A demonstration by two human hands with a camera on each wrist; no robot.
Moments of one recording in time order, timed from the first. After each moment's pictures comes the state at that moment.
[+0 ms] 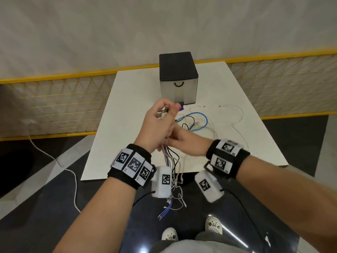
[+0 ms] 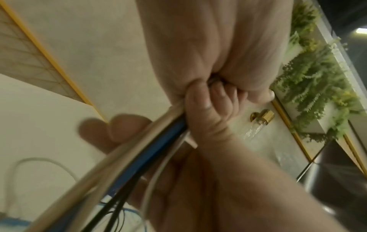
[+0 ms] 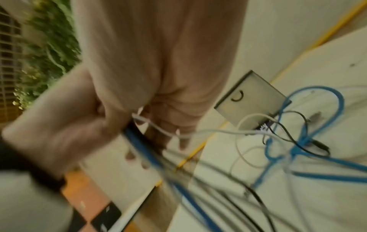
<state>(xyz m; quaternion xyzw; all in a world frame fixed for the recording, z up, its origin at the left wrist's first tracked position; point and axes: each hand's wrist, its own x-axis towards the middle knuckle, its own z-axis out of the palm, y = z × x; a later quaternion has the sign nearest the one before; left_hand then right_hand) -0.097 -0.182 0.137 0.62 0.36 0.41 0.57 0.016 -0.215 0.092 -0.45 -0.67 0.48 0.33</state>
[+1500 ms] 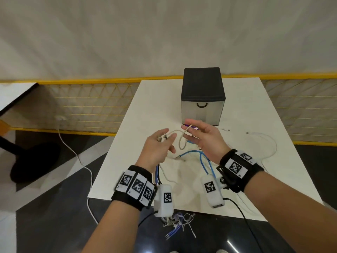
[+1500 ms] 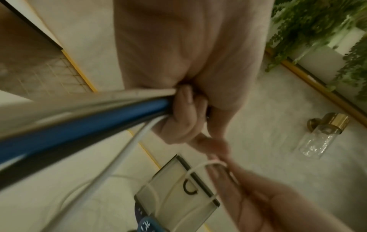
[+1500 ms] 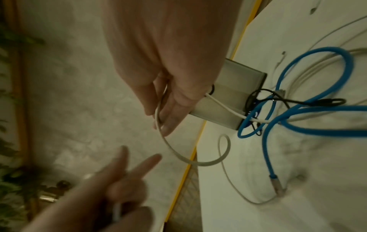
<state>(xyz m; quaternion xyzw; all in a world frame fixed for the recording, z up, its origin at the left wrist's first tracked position) -0.100 -0.094 0.097 0.51 0.57 0.35 0.54 0.071 -0.098 0.067 -0.44 -0.35 0.58 0.59</state>
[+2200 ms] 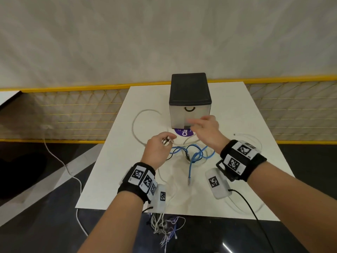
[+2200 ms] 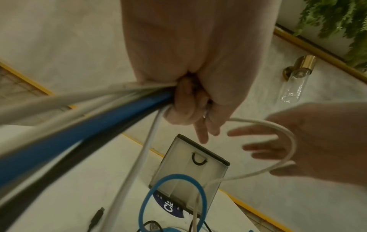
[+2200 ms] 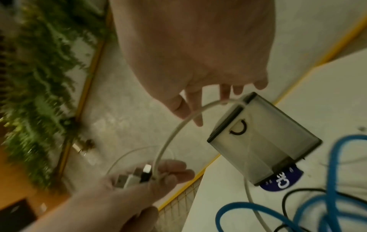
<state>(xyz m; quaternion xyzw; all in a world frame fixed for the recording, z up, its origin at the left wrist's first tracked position) -0.070 -0.073 0.067 0.70 0.53 0.32 0.36 0.109 -0.087 0.093 -0.73 -0.52 0.28 0.33</state>
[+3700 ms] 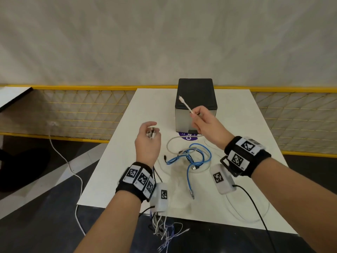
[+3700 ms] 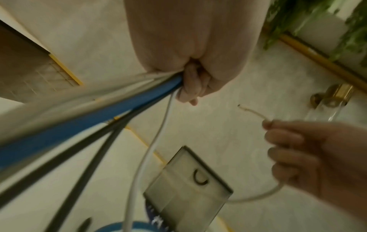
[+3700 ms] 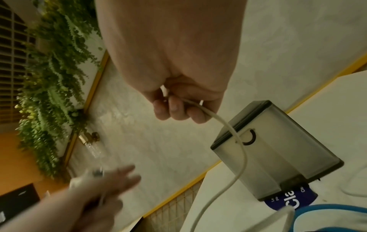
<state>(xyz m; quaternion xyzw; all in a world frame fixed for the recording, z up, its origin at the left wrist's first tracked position) -0.089 -0.070 0.081 0.53 0.57 0.52 0.36 0.108 -0.078 0.119 -0.54 -0.62 0.37 0.43</state>
